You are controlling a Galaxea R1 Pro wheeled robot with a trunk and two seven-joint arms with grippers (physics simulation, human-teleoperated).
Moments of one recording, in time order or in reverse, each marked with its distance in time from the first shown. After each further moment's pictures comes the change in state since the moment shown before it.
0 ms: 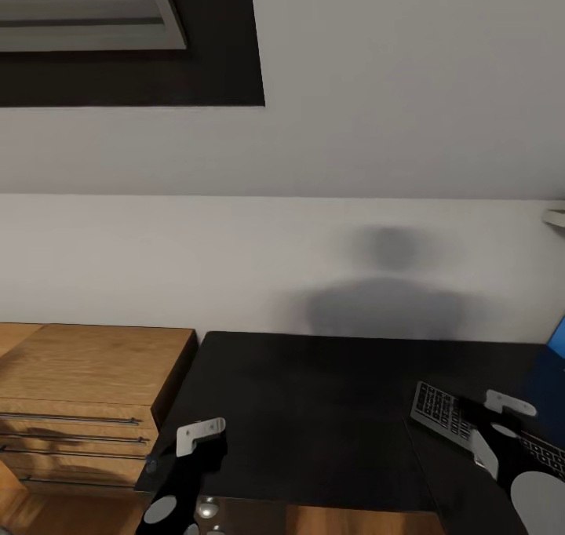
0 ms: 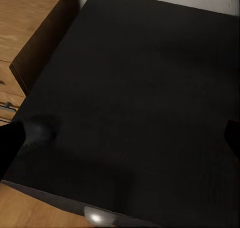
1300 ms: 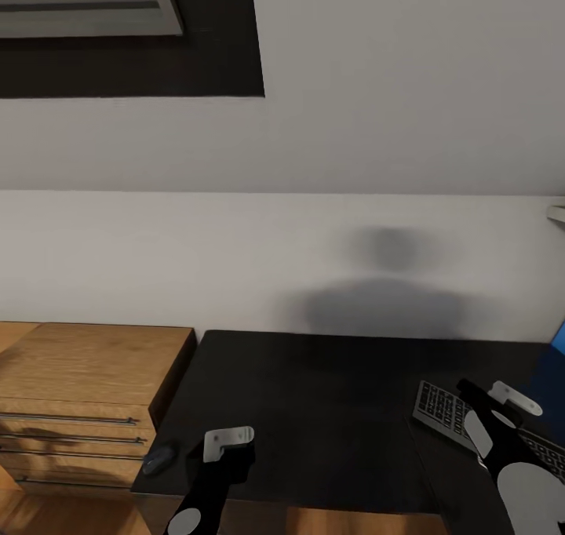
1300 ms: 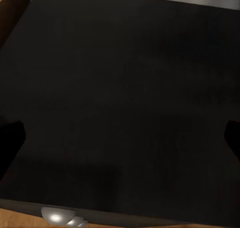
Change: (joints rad) left arm 0.012 -0.003 -0.146 -0.009 0.000 0.006 0.004; right arm -0.002 0.060 -0.122 -0.138 -0.159 0.002 -0.046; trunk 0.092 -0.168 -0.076
